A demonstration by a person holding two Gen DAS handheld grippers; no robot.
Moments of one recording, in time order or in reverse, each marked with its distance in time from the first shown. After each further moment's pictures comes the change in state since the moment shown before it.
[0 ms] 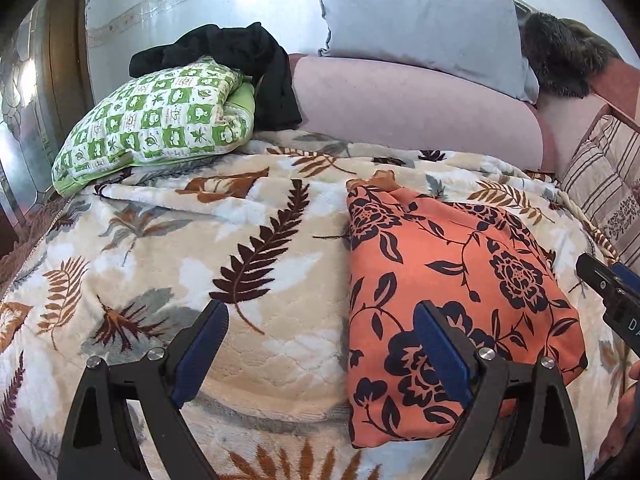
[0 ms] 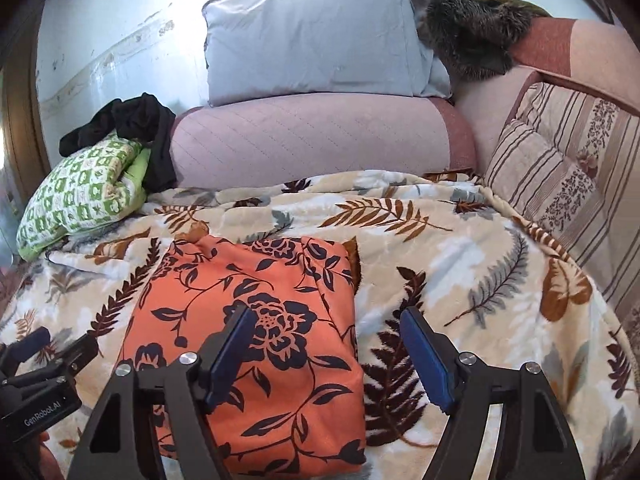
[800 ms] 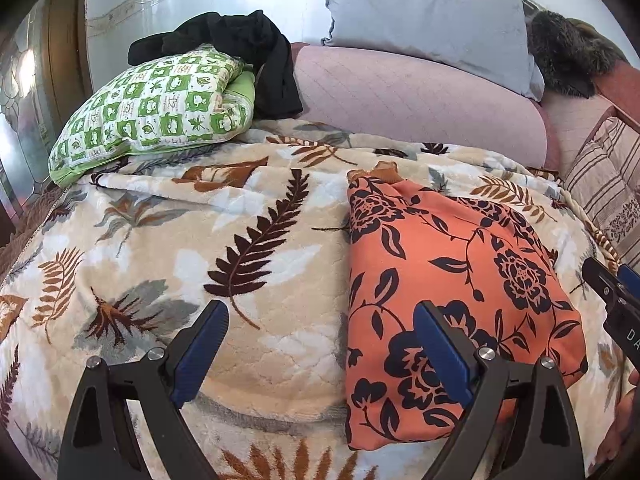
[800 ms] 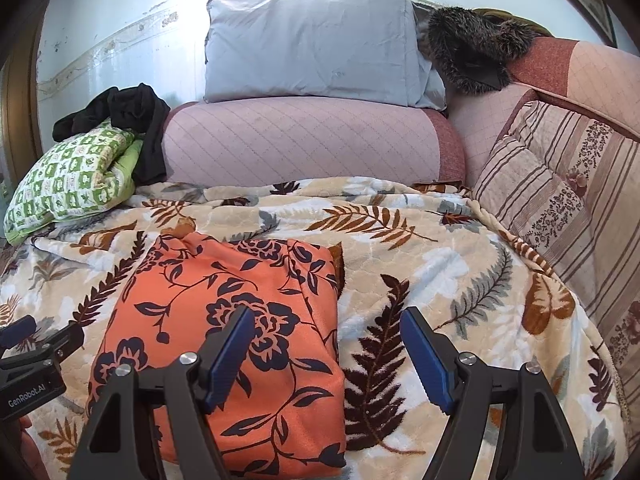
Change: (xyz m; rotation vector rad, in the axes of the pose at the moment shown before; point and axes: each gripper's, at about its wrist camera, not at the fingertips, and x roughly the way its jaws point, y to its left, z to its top) left arm 0.010 -0.001 0.001 -0.021 0.042 -0.005; right arm 0.003 0.002 -0.001 -0.047 -0.010 -0.049
